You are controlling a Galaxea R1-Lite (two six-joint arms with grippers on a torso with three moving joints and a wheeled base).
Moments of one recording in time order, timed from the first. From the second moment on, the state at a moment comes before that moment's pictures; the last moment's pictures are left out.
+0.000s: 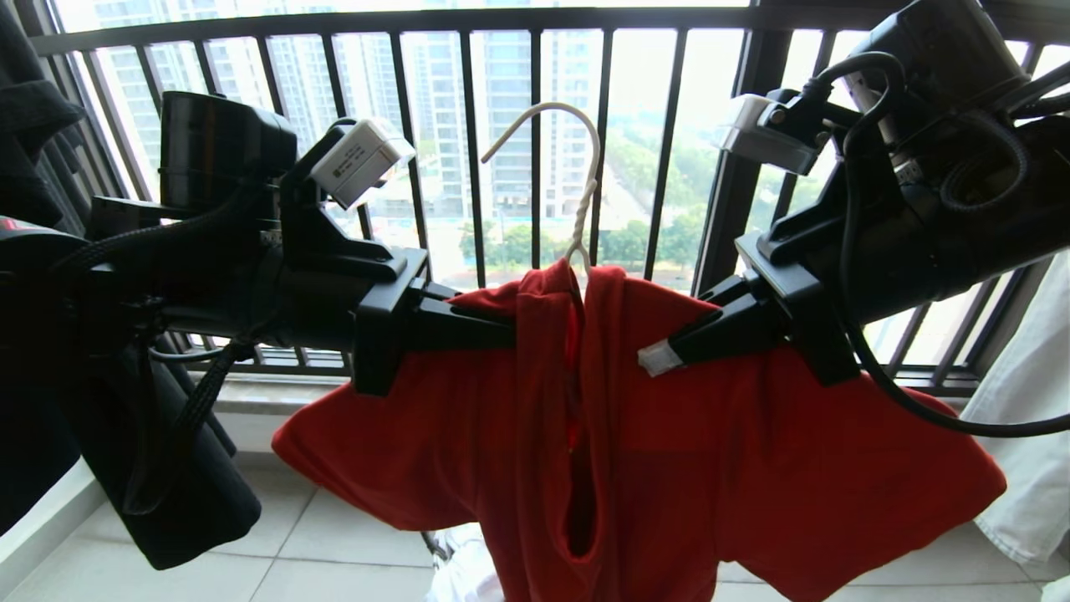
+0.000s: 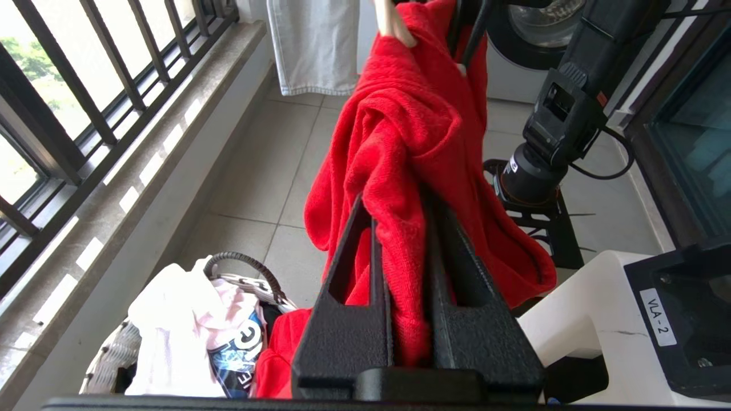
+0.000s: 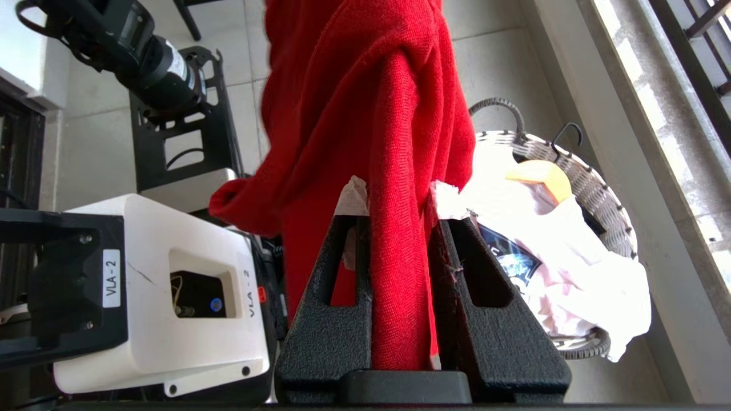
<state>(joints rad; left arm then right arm) -0.45 1.59 -1.23 -0.06 -1.08 0.24 0.52 1.70 -1.76 0.76 0.67 -0.39</state>
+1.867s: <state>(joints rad) -0.21 1.49 -1.25 -0.24 -1.07 0.04 0.43 1.59 -1.70 0.75 0.65 -0.38</state>
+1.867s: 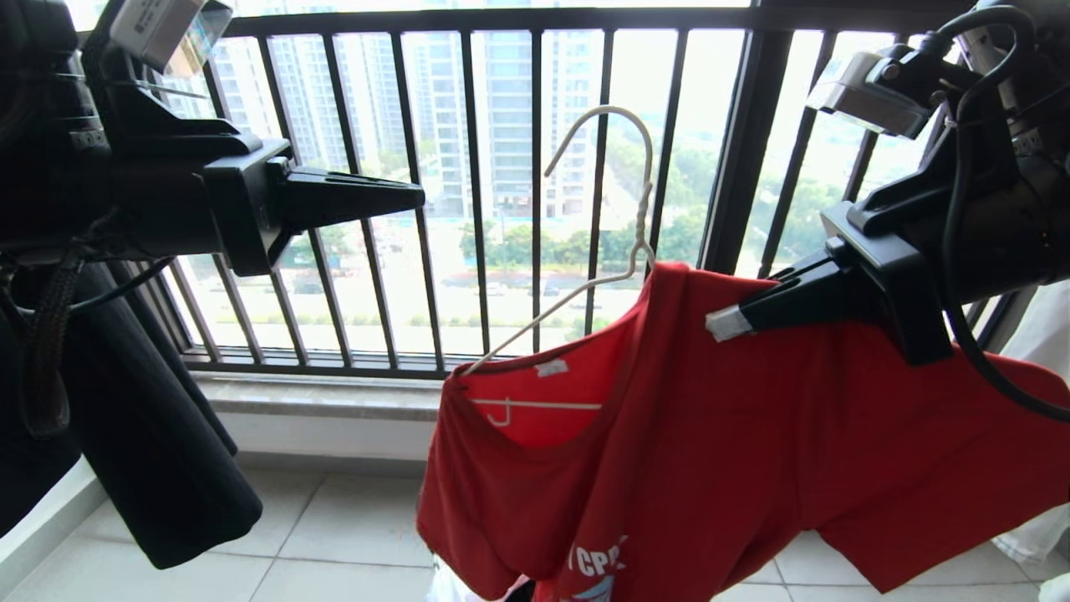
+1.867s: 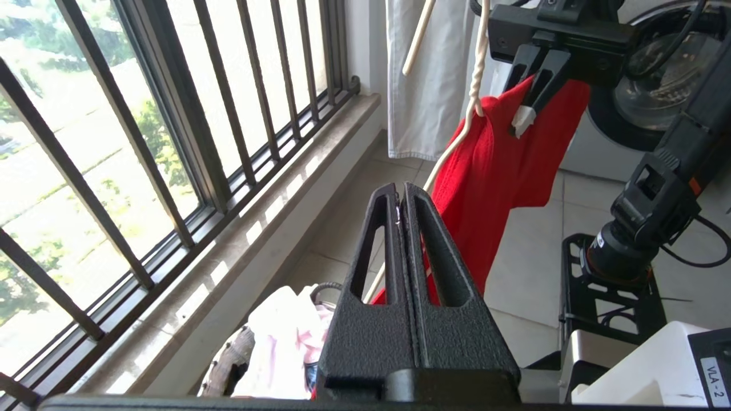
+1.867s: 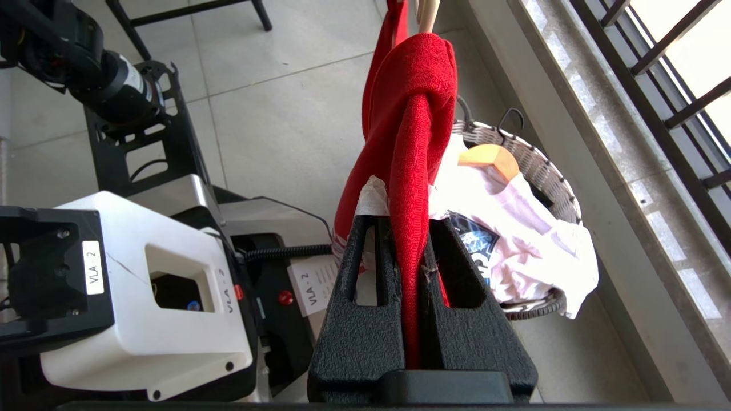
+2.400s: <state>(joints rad) -0.24 1.54 -1.36 -0.24 -0.83 -0.09 0.39 1.54 -1.65 0.61 0.60 -0.26</state>
